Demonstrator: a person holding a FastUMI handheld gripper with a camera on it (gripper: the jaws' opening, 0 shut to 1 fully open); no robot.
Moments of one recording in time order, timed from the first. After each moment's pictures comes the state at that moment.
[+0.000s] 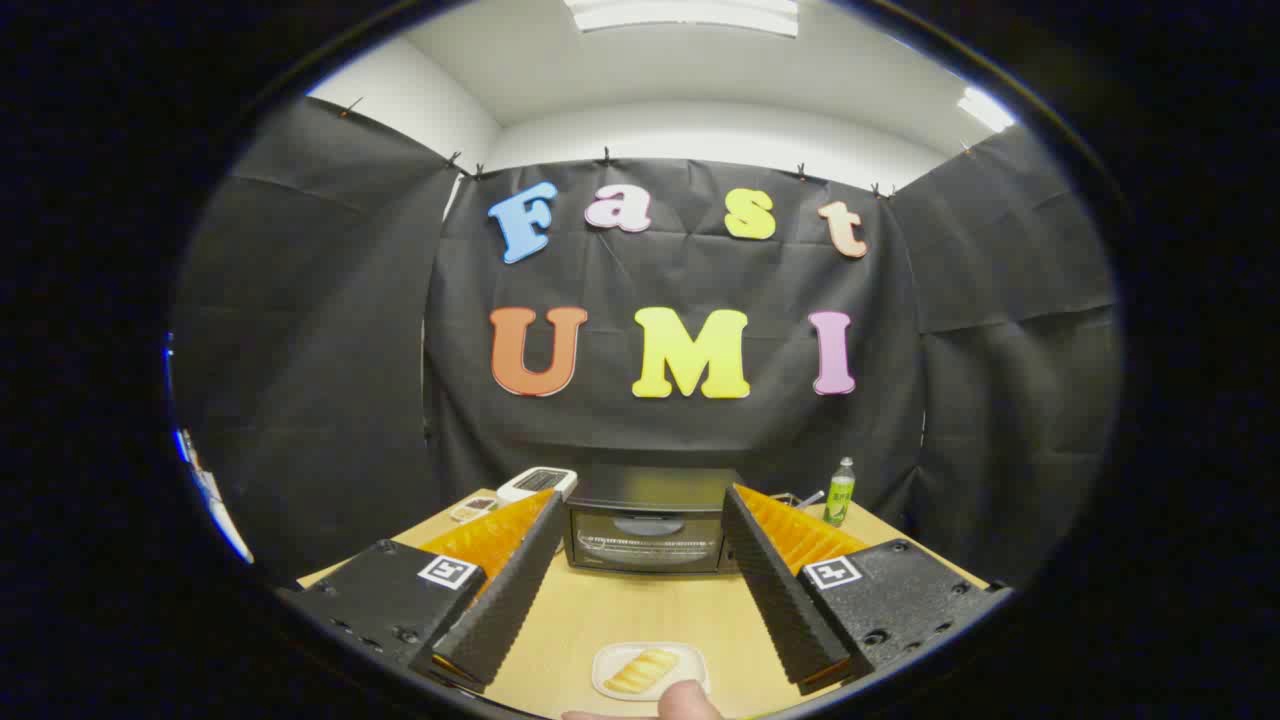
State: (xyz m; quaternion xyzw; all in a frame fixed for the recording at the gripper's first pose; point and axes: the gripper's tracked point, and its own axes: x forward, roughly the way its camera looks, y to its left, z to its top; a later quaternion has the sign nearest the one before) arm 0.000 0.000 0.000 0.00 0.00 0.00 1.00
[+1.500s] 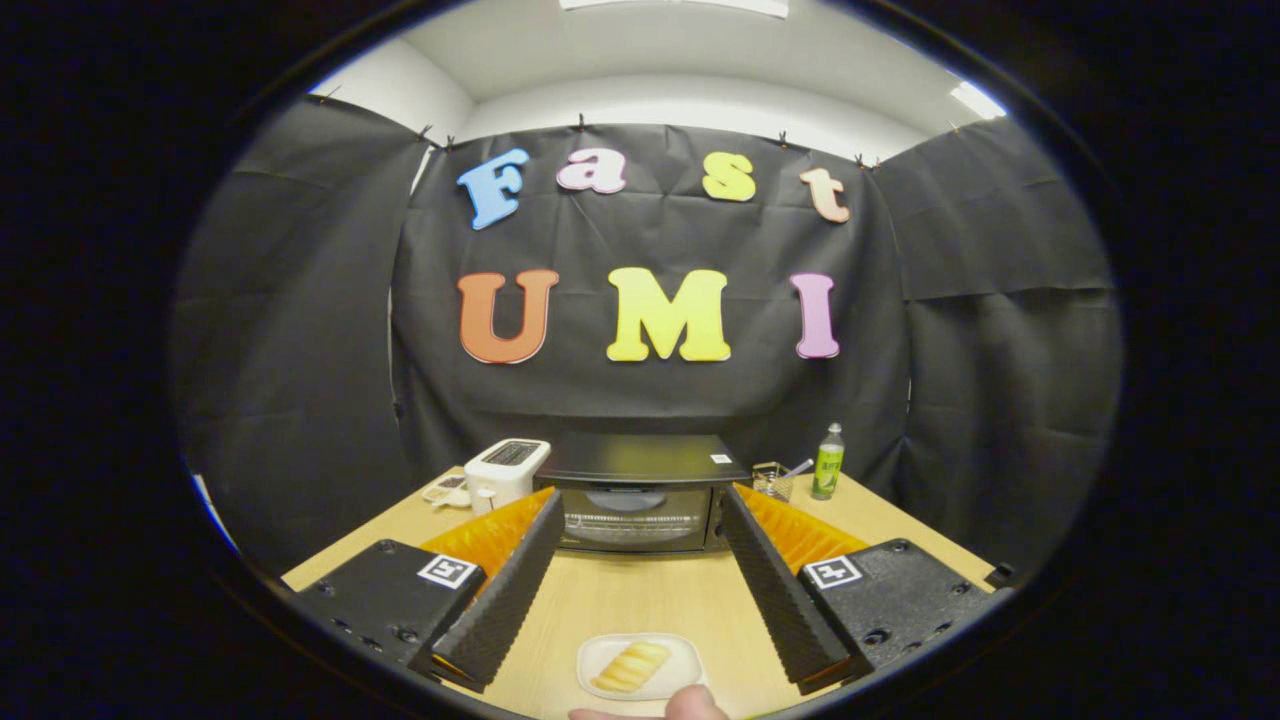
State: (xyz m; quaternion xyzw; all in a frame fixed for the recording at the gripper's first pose) arm 0.045 -0.025 -0.049 0.01 0.05 -0.04 1.00
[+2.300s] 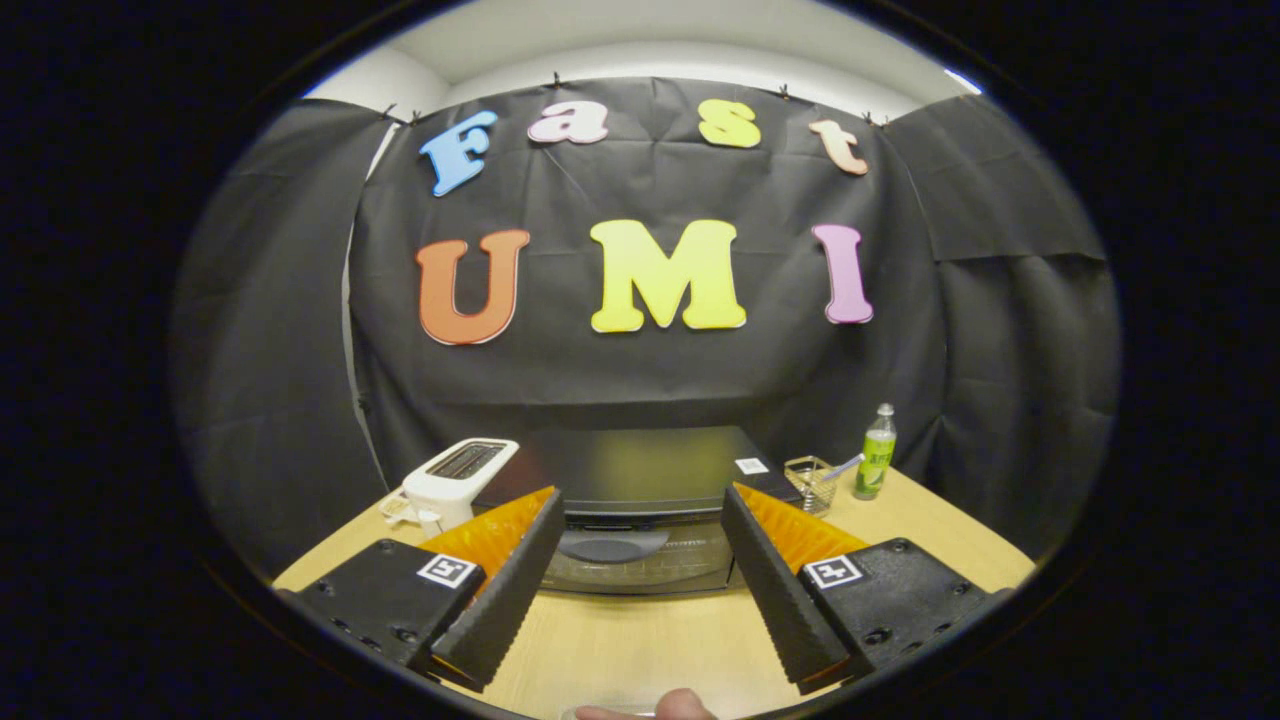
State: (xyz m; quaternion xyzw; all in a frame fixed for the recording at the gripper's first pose) arm 0.239 -0.044 -0.091 0.05 0.09 -0.03 0.99
